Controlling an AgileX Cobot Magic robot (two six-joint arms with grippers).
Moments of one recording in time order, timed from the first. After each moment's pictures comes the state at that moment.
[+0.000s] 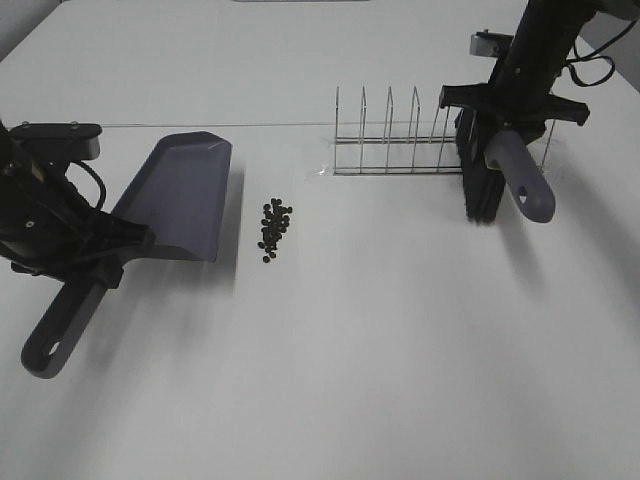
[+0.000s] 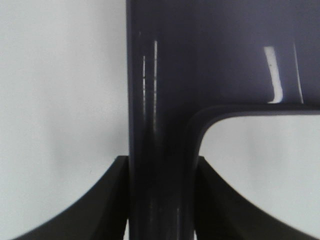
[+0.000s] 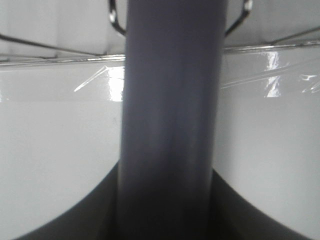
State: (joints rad) left arm -0.30 1.74 -0.91 -0.03 0.49 -0.23; right arm 0.13 2.42 -2.19 0.11 1.22 0.19
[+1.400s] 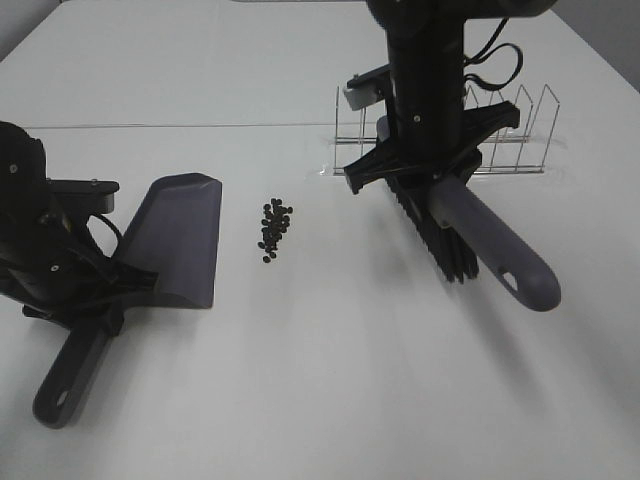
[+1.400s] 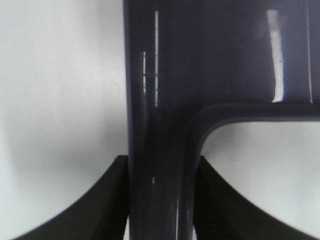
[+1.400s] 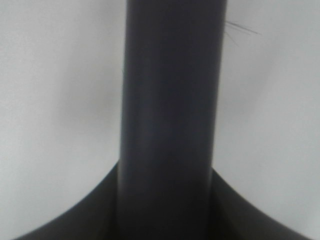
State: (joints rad) left arm -0.30 1.90 -0.91 0.00 0.48 -0.31; right arm 0.57 2.13 -1.69 -0.24 1.21 0.35
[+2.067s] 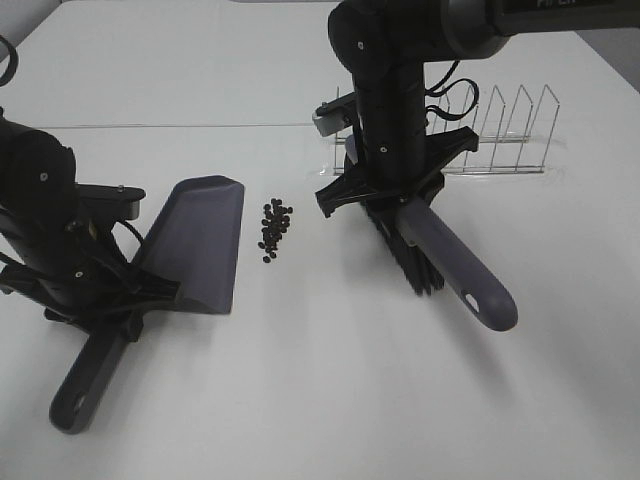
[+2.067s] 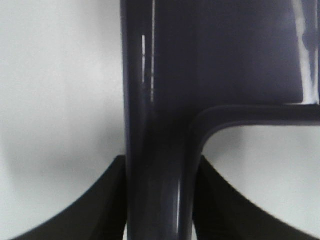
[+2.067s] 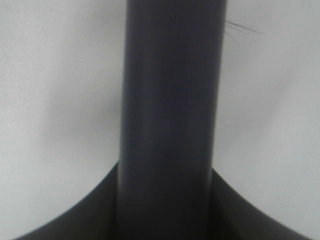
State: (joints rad) left arm -0.36 1.95 -0.93 0.01 0.49 -0.31; right arm 0.61 2.20 -1.70 -0.24 1.11 0.35
